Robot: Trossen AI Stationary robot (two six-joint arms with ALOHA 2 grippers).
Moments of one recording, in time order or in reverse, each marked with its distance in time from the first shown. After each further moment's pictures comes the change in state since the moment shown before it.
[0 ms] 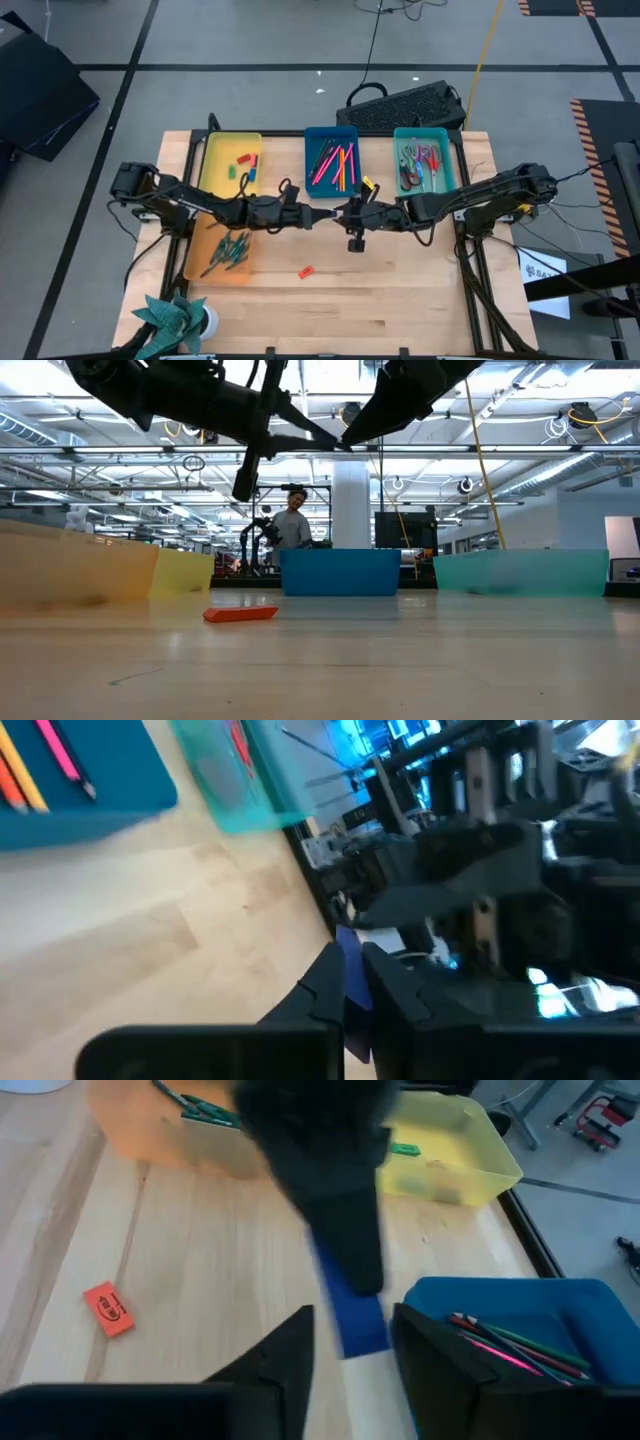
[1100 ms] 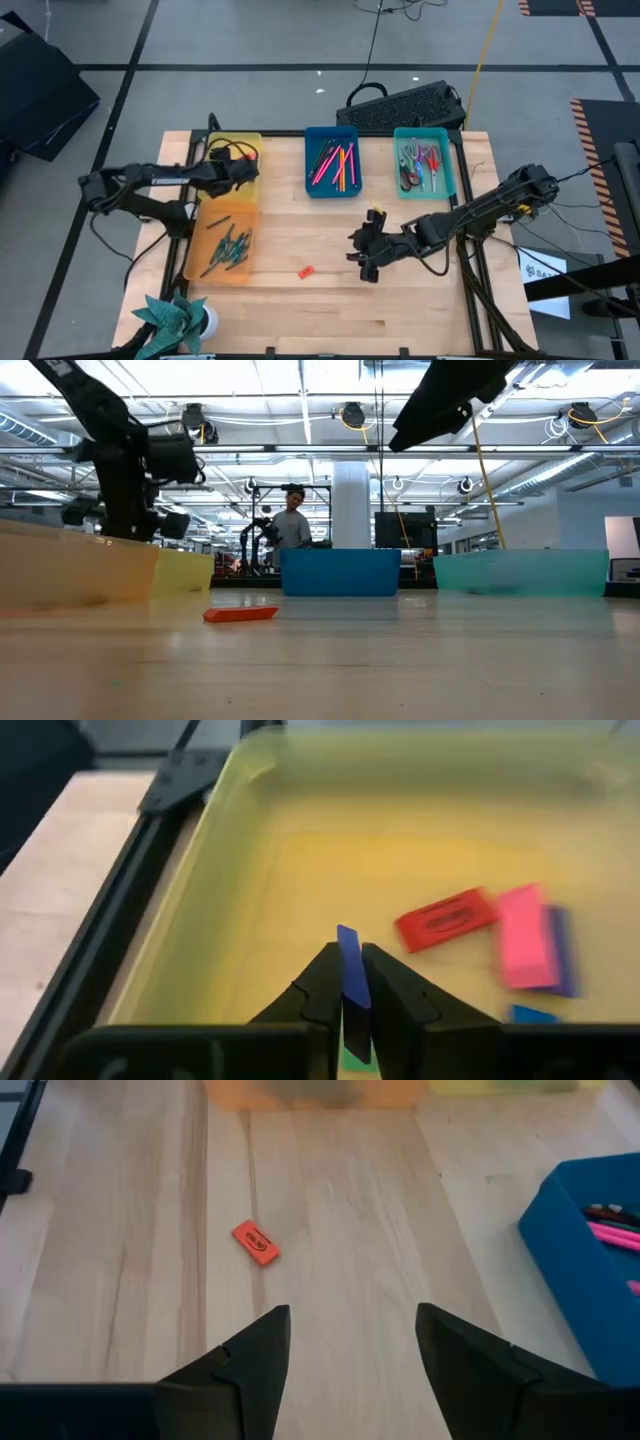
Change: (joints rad) left arm 0.598 -0.292 -0.199 -1.161 -0.544 0.114; right arm 0.204 -0.001 0.000 -0.188 -0.001 0.414
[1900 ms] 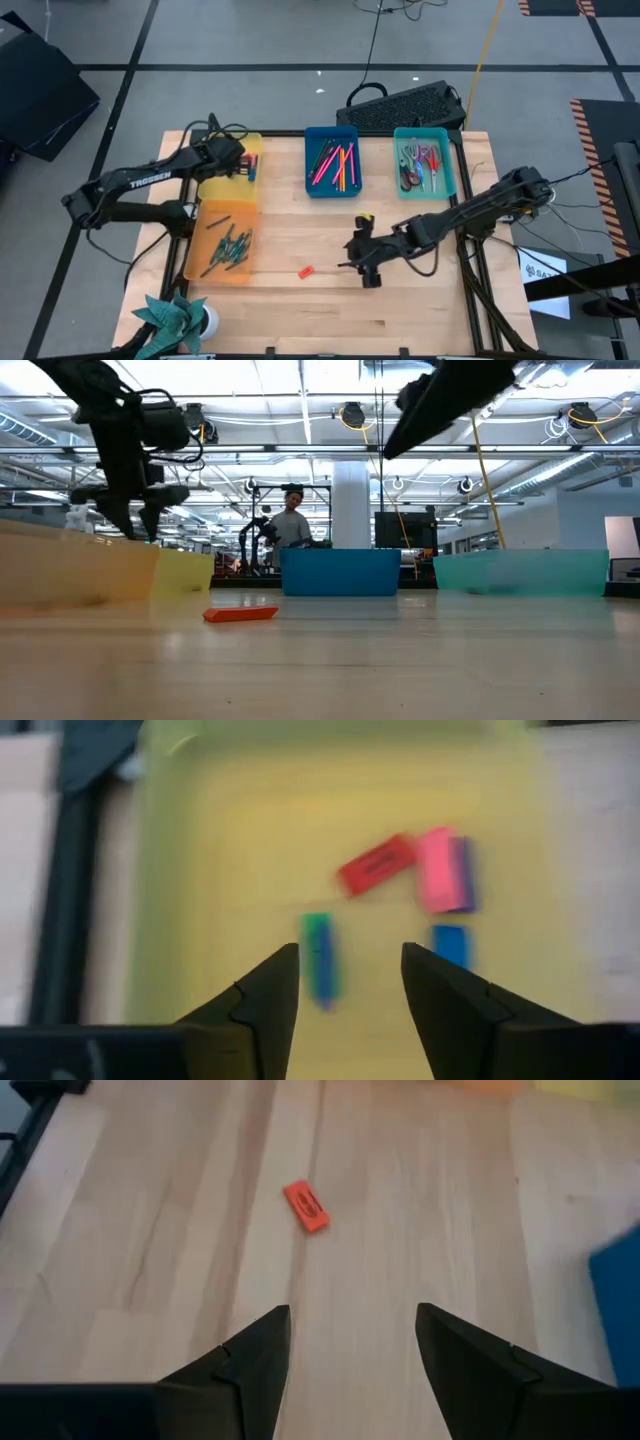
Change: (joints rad) left arm 0.170 -0.169 0.124 -0.169 0.402 0.312; right arm -0.015 0.070 0.065 -0.048 -0.168 -0.209
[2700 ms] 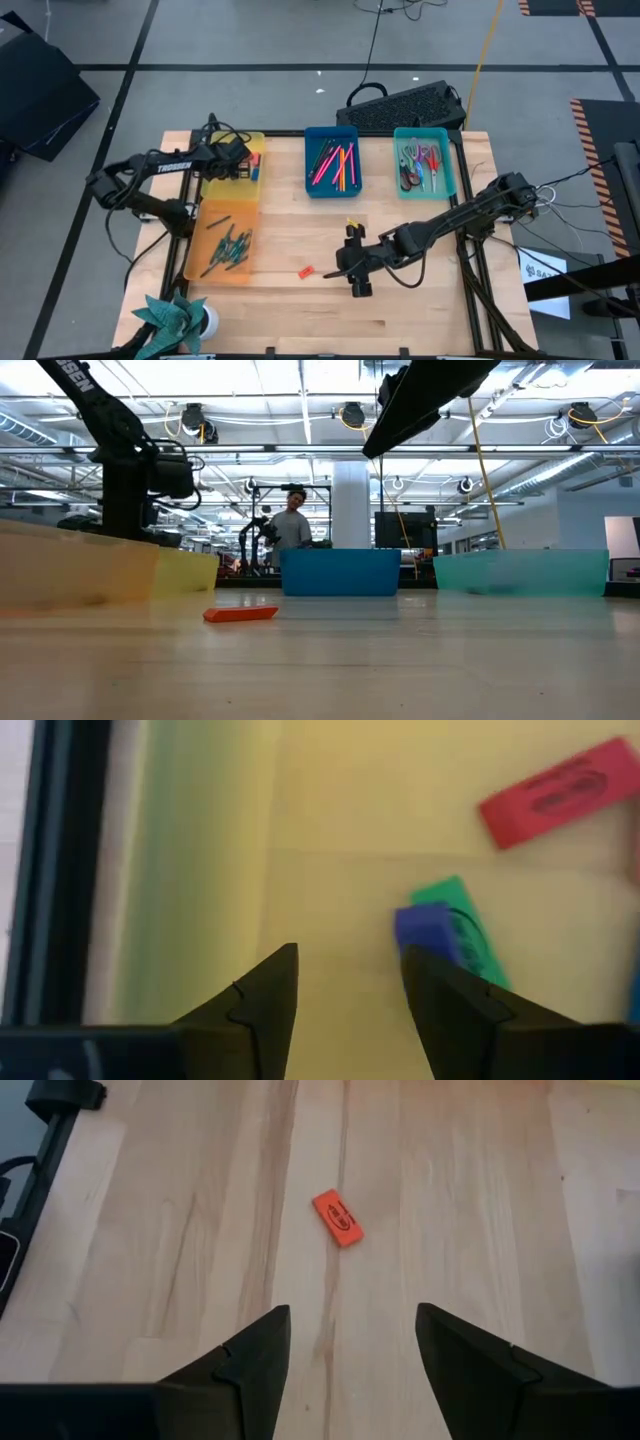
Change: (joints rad) left arm 0.100 0.256 -0.053 0.069 0.006 -0.060; right arm 0.018 0.132 0.144 -0.058 -0.015 0.071
